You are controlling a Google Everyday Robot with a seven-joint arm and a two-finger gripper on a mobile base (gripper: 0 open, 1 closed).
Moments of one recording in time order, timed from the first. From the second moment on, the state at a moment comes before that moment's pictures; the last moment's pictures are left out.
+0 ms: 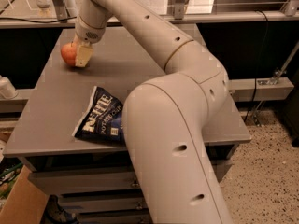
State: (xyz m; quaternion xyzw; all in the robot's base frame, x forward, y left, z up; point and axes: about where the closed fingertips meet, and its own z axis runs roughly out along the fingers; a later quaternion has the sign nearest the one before) arm 0.745 0.226 0.851 -0.77 0.57 0.10 0.27
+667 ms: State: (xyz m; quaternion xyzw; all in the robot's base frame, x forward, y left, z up) arm 0.747 0.166 0.879 -0.74 0.60 0.08 0.28
